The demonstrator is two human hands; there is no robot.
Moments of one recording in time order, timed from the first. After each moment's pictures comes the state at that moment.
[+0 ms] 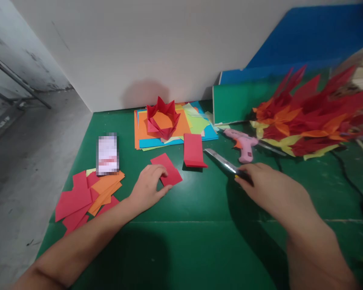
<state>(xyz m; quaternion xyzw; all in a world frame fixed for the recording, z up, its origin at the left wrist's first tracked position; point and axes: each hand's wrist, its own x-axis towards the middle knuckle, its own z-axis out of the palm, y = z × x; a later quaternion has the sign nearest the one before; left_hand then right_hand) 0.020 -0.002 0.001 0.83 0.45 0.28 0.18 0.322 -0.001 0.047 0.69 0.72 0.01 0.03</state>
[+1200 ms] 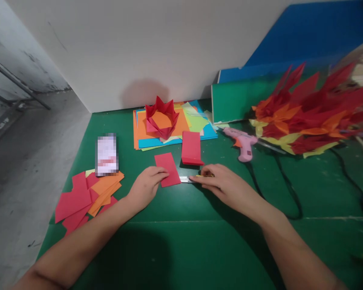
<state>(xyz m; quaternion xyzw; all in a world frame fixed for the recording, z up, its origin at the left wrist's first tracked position) 0.010 0.004 -0.011 0.86 0.39 0.30 0.15 0.286 0.006 0.021 0.42 0.89 -0.17 -0.11</state>
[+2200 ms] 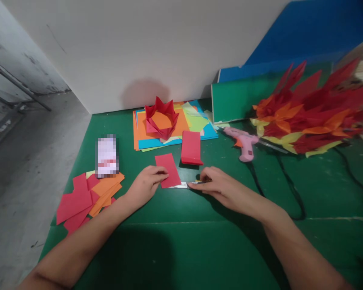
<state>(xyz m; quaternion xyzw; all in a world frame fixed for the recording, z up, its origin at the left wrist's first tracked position) 0.007 0.013 -0.002 0.87 0.37 0.27 0.19 0.284 0.008 0.028 0.35 0.89 -0.26 -0.09</state>
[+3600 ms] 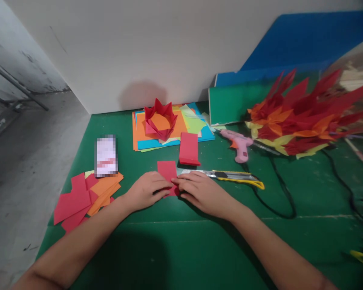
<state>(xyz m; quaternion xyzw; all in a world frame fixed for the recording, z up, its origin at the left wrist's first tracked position) 0.010 0.006 0.005 0.90 0.29 0.26 0.20 0.241 -0.001 0.023 0.30 0.94 -0.14 -0.12</state>
